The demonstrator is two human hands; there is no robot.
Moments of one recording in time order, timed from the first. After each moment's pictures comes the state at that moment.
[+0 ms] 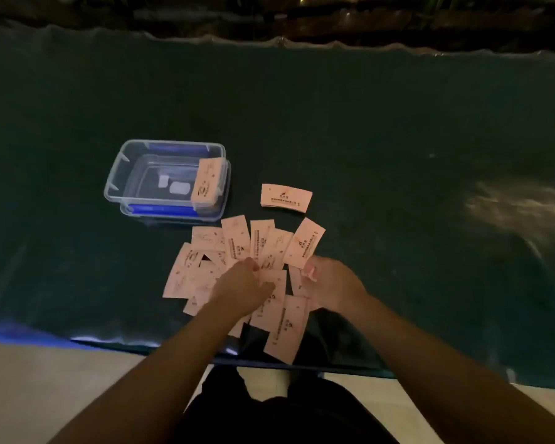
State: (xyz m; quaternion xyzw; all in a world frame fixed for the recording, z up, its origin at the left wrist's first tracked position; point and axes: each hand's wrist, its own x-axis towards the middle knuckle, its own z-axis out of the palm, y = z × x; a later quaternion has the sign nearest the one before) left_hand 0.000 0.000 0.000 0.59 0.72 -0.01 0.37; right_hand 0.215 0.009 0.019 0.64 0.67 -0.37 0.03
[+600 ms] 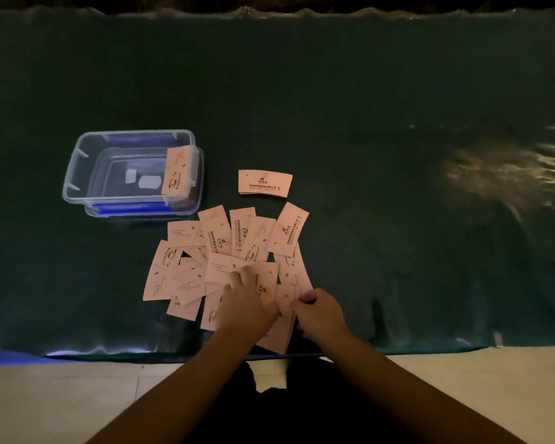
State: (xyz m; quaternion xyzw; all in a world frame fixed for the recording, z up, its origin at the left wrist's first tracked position) left_hand 0.036 -0.047 -0.031 0.63 0.72 -0.05 0.27; right_hand 0.194 -0.072 -0.016 0.78 0.29 -0.53 -0.14
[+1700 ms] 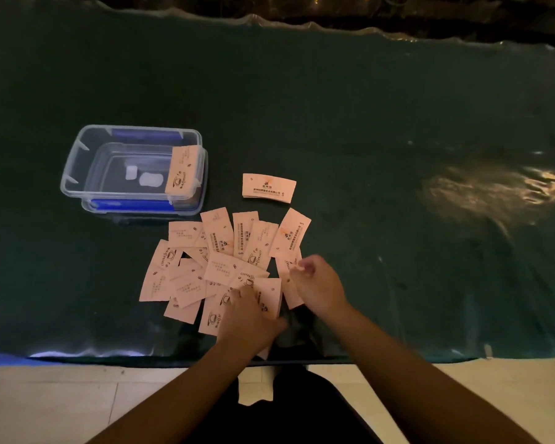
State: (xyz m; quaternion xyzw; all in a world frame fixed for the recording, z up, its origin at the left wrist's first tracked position) left_hand 0.037 -0.059 -0.023 0.54 0.74 0.02 0.40; right_hand 0.192 -0.016 0.009 0.77 0.39 -0.48 -0.17
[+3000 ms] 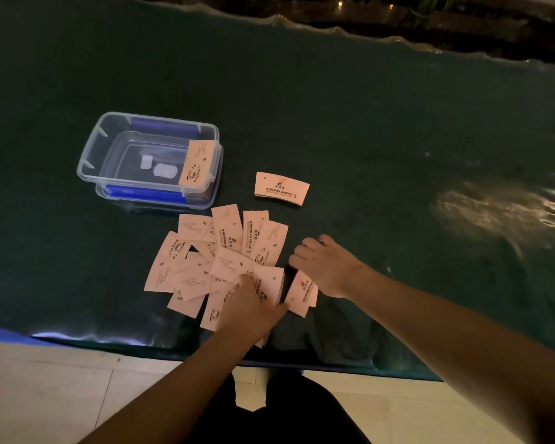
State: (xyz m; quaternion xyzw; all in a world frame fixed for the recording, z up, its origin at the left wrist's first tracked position) left_hand 0.031 -0.047 -0.014 0.48 0.75 0.08 0.45; right_hand 0.223 0.048 0.008 0.34 0.91 -0.05 0.24
